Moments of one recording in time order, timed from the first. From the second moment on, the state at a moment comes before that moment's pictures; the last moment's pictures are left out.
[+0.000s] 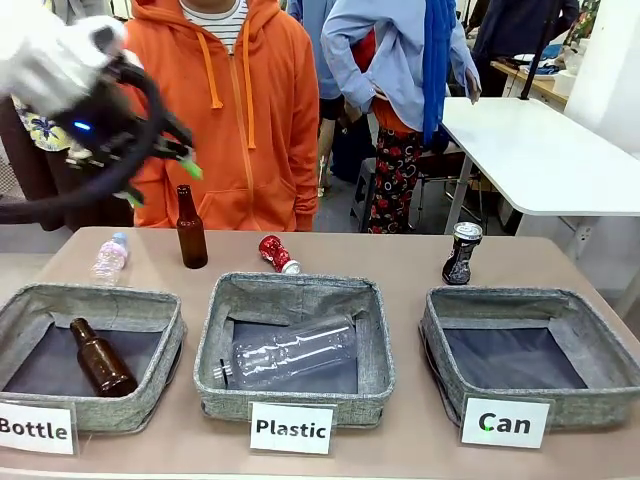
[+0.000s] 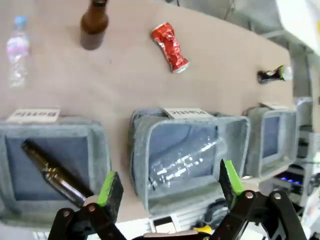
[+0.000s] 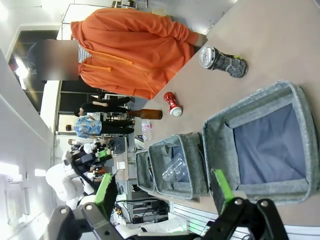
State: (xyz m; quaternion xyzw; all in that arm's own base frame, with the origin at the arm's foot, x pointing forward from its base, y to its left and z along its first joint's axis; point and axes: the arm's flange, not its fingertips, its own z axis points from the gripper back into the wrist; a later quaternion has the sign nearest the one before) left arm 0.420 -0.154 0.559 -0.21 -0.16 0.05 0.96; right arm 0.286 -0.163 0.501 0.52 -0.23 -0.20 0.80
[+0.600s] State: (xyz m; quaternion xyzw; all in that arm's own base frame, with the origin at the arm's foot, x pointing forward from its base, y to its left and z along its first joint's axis) left arm 0.480 -0.214 0.513 -0.17 -0.13 0.04 0.98; right arm 0.286 -0.163 0.501 0.52 -0.23 -0.20 0.80
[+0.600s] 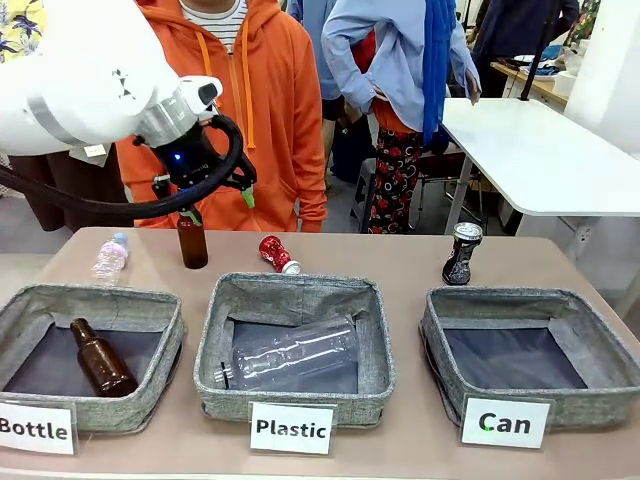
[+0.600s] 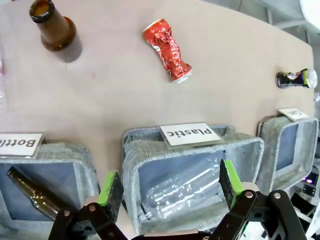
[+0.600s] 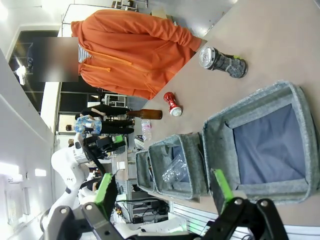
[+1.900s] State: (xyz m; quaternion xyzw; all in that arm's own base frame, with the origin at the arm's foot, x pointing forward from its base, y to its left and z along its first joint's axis) left arm 0.567 -0.304 0.474 -0.22 -0.11 0.18 0.95; right arm 0.286 -0.163 0.501 0.52 -0.23 -0.20 0.80
